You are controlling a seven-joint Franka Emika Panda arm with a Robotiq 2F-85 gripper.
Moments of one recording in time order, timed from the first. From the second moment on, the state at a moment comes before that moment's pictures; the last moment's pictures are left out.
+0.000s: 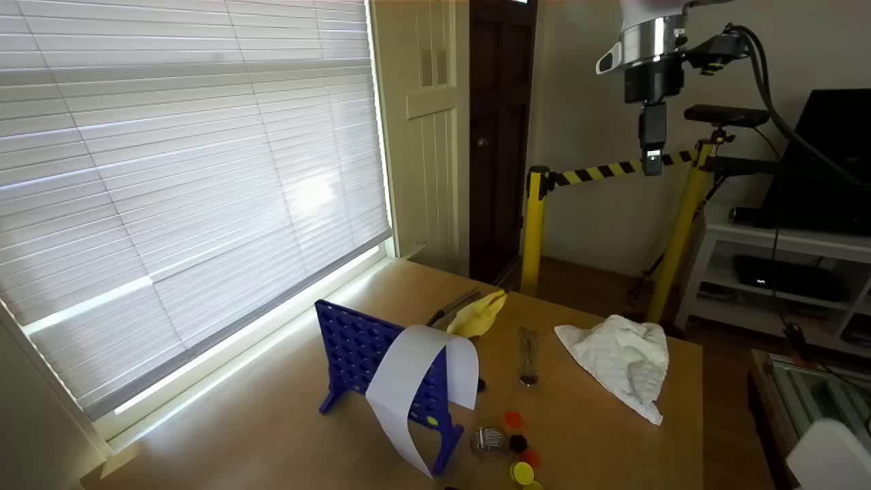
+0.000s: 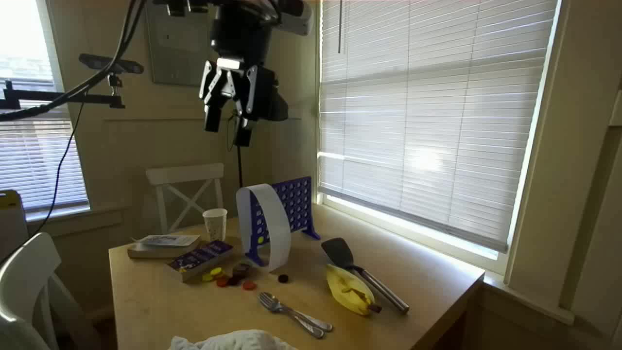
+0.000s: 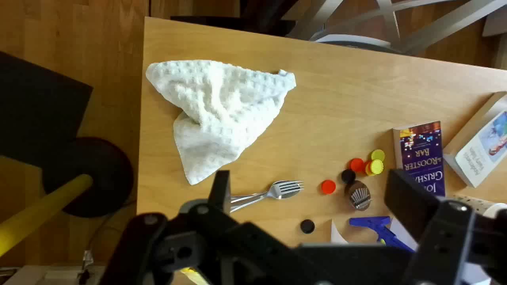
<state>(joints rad) -0.10 -0.33 -0.30 -2.09 -0.02 1.56 -0.36</state>
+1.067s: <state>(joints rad) -0.10 -0.25 -0.32 -2.07 0.04 1.57 -0.39</state>
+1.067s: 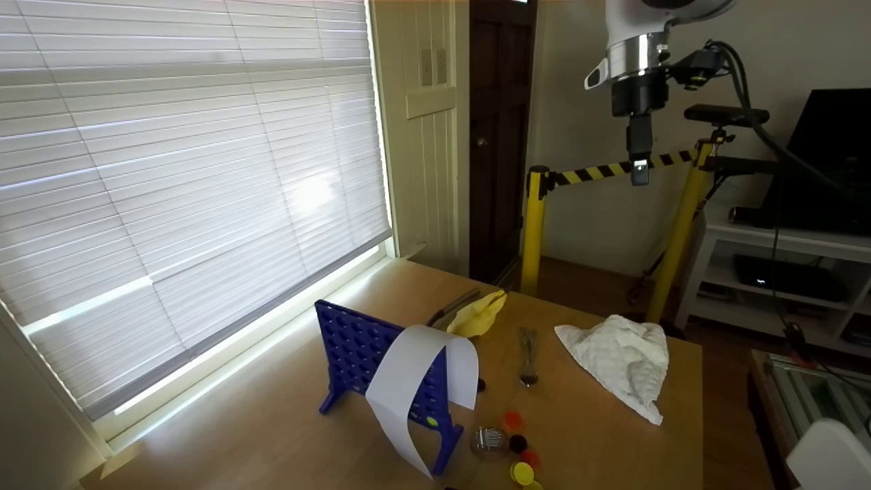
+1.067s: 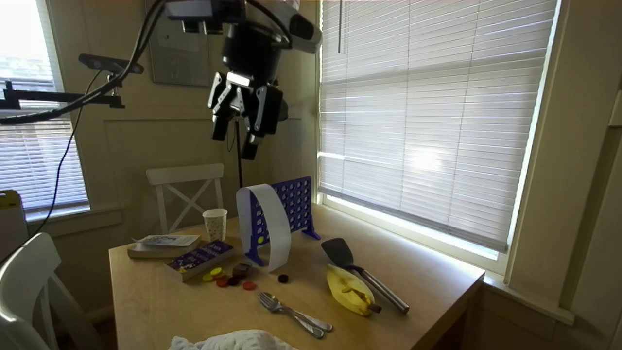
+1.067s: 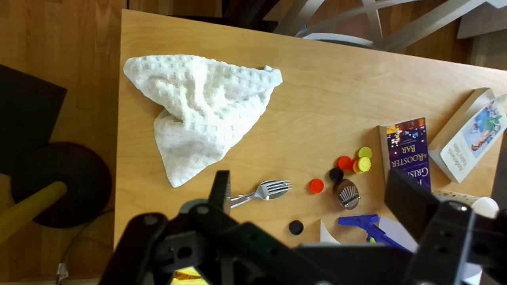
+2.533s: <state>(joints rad) -0.17 0.32 -0.18 -1.75 -0.06 1.98 -0.37</state>
